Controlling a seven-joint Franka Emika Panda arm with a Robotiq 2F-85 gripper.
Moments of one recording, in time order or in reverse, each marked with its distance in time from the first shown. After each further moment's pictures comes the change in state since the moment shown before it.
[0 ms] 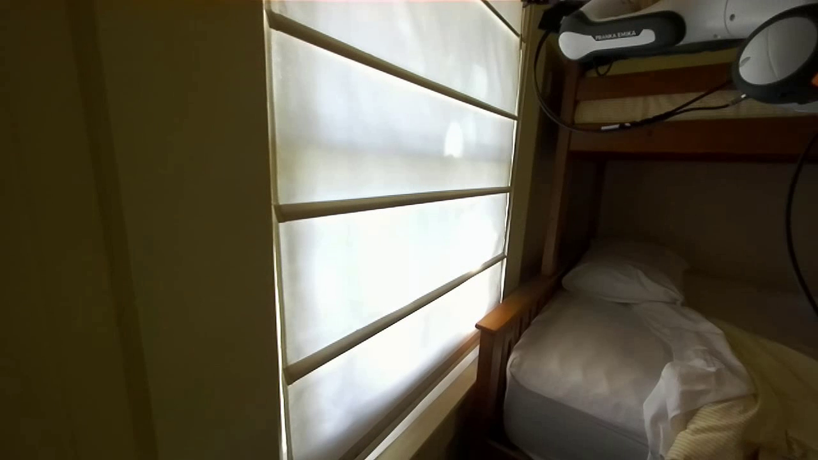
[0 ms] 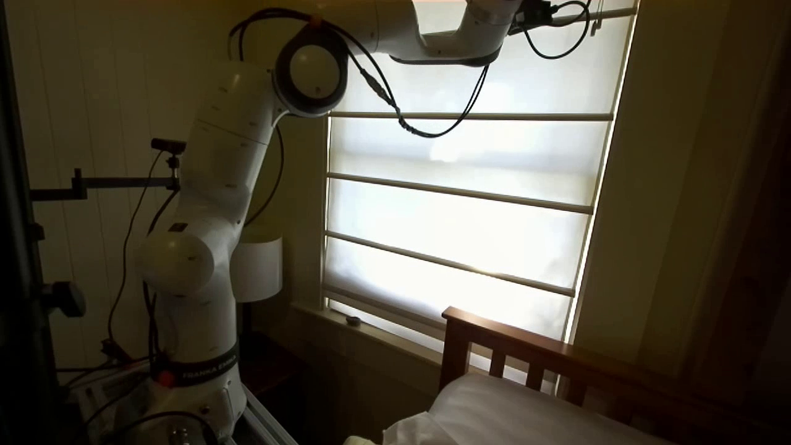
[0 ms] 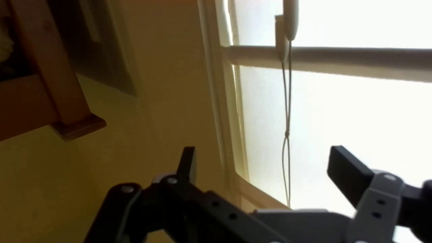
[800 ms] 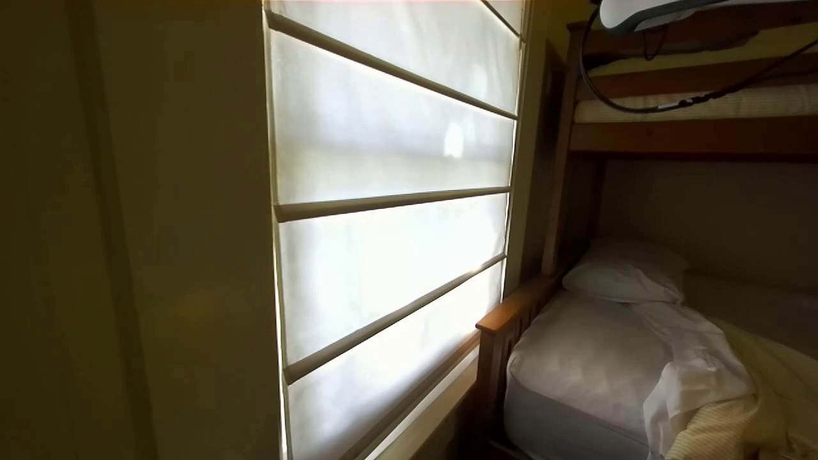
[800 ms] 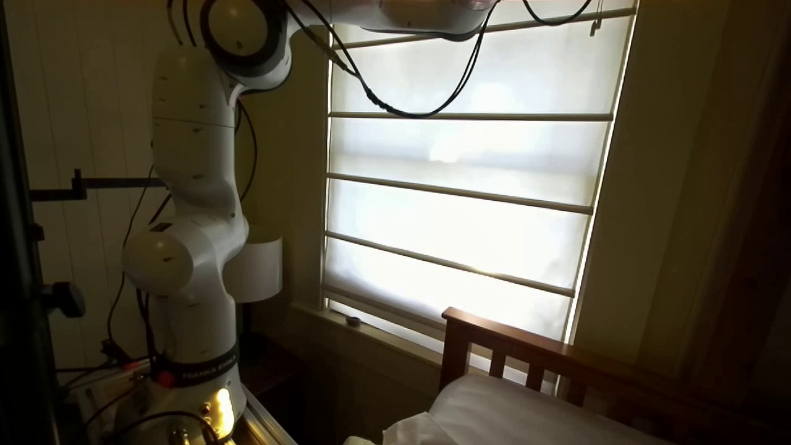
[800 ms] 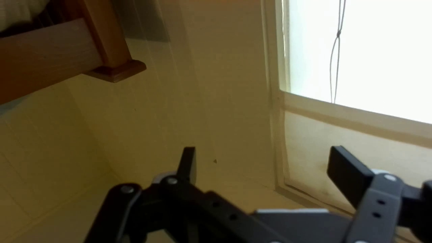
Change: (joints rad) arm -0.218 -0.275 0.087 -0.374 0.420 0.250 -0.322
